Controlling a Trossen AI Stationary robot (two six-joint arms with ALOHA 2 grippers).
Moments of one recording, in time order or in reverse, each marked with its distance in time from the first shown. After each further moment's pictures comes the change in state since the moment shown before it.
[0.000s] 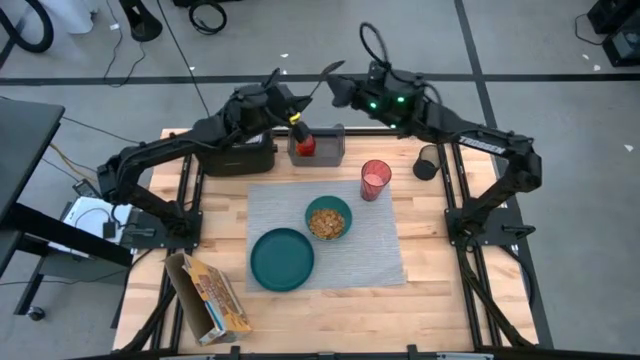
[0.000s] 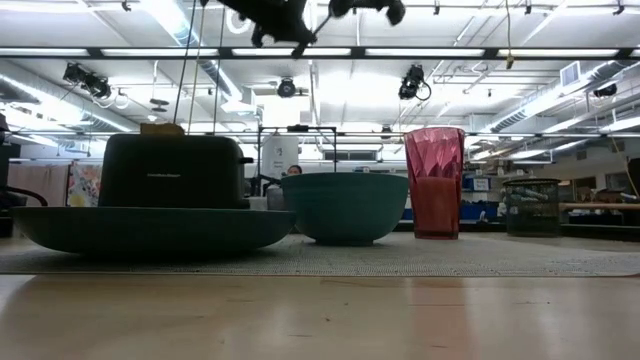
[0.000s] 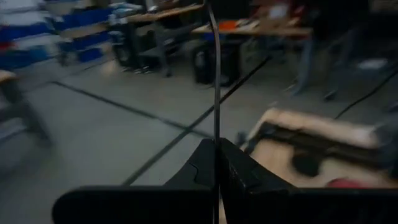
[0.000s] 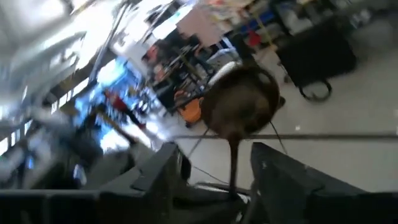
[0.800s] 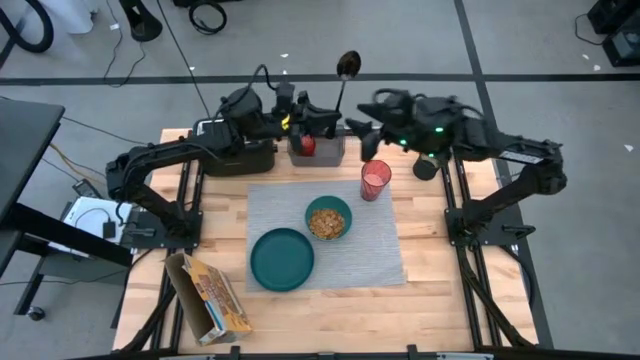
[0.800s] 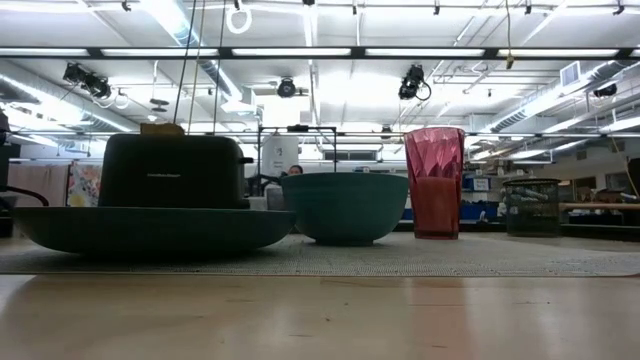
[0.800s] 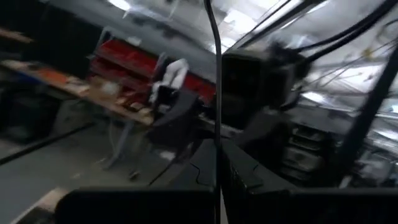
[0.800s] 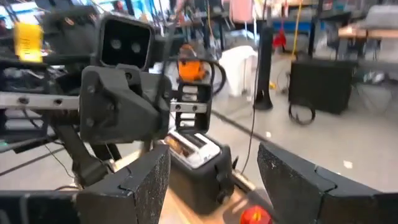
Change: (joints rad) left arm -0.113 0.063 0.067 0.443 0.498 -0.598; right arm 0.245 -0.180 -0.004 -0.321 0.108 -0.449
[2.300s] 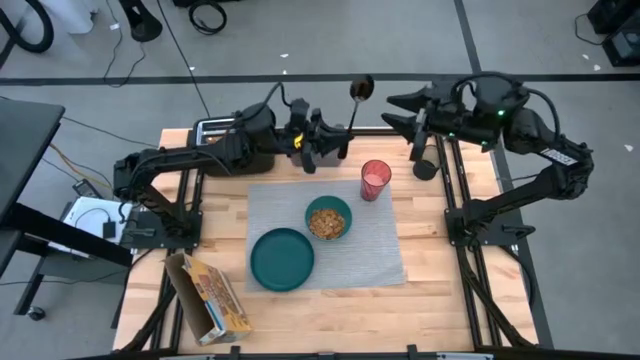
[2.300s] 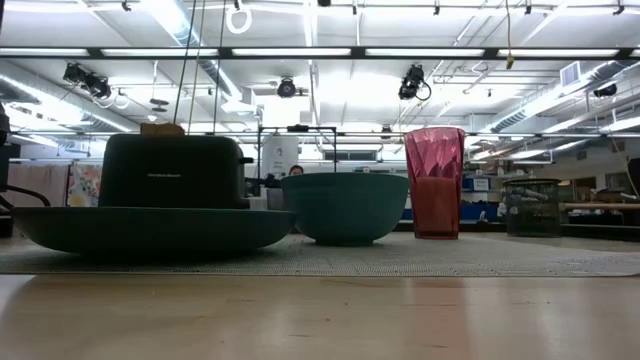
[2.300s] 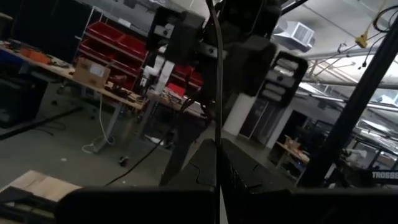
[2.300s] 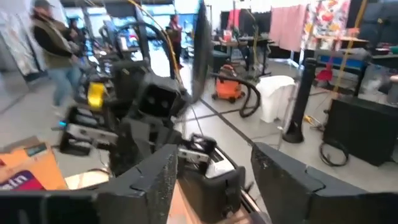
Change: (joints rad) left arm -0.105 0.055 0.000 0.022 -0.038 -0.005; right arm -0.047 -0.194 0.000 -0.079 -0.263 -0.192
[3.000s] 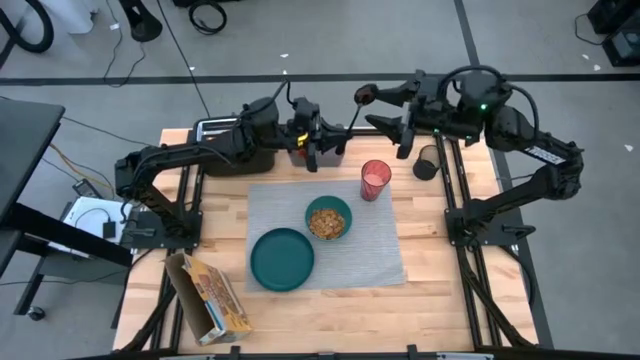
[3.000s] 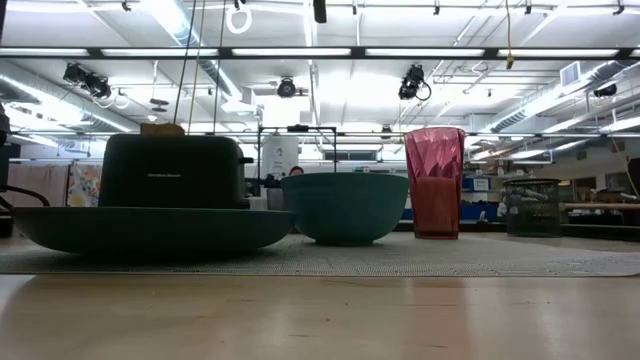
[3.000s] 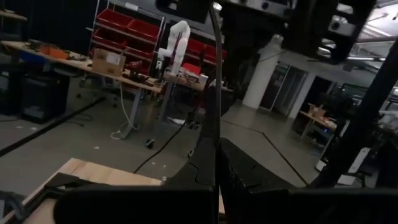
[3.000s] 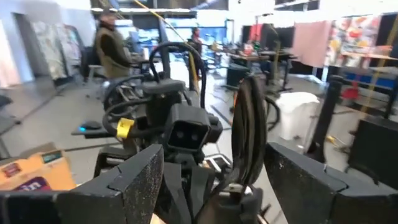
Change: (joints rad) left arm 0.052 0.010 0.000 -0.109 0.047 0.164; right arm -0.071 0.068 0.000 0.132 -0.159 -0.041
